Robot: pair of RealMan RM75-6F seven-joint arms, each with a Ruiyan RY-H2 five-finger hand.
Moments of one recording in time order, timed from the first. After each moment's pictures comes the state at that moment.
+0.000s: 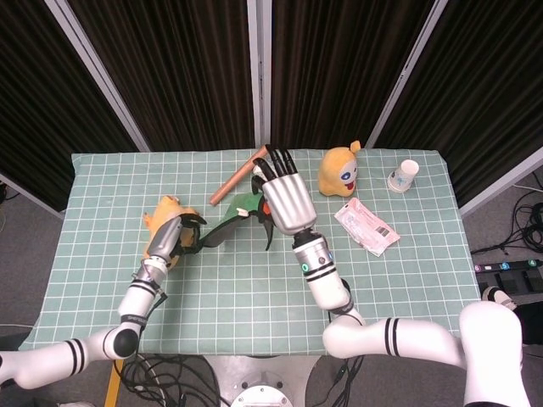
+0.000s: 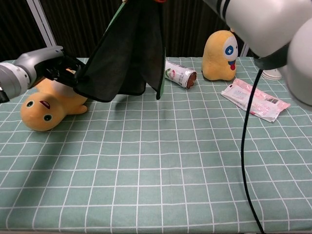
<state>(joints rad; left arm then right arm) -0.63 -1.60 -0.31 -1.46 0.95 0.91 -0.12 1.01 -1.70 0.45 -1.58 -1.00 1.24 -0.66</state>
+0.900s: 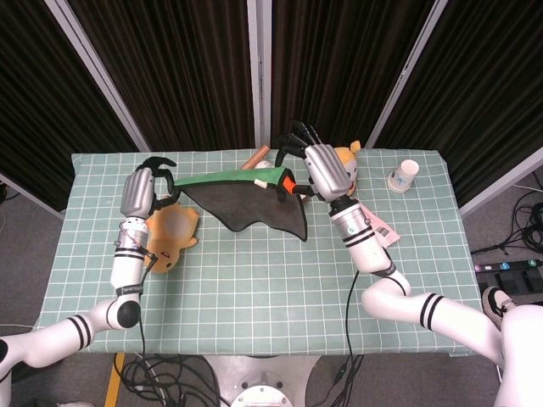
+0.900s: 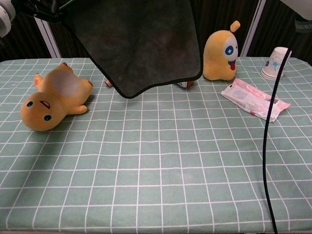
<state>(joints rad) -0.72 -1.62 -0.45 -1.29 0.98 1.12 -0.03 0.95 -1.55 0.48 -1.31 -1.24 1.01 0.27</state>
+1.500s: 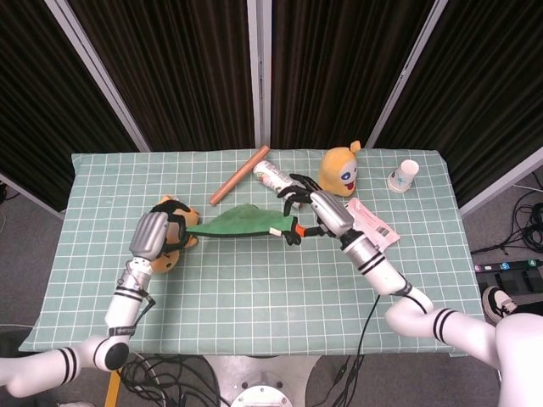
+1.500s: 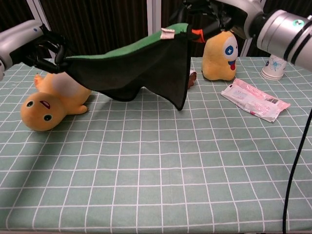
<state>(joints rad) -0.59 -1.59 -0.21 -1.45 1.17 1.17 -0.03 0.86 -1.56 0.21 -1.21 -1.49 1.02 0.71</state>
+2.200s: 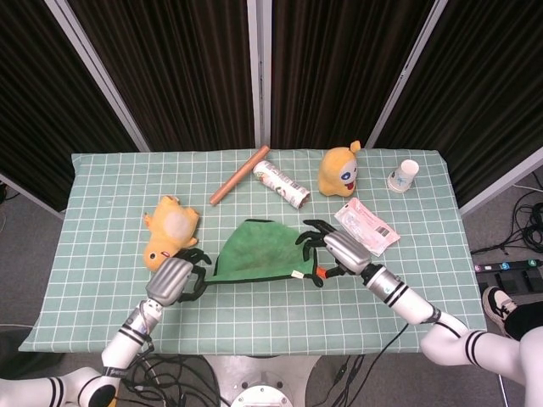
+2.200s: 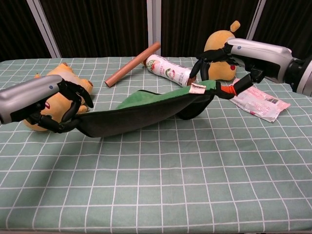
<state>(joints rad) -0.51 -1.57 0.00 -1.56 1.38 1.16 0.07 0.77 -1.46 0.00 -1.28 -1.65 1.06 0.73</state>
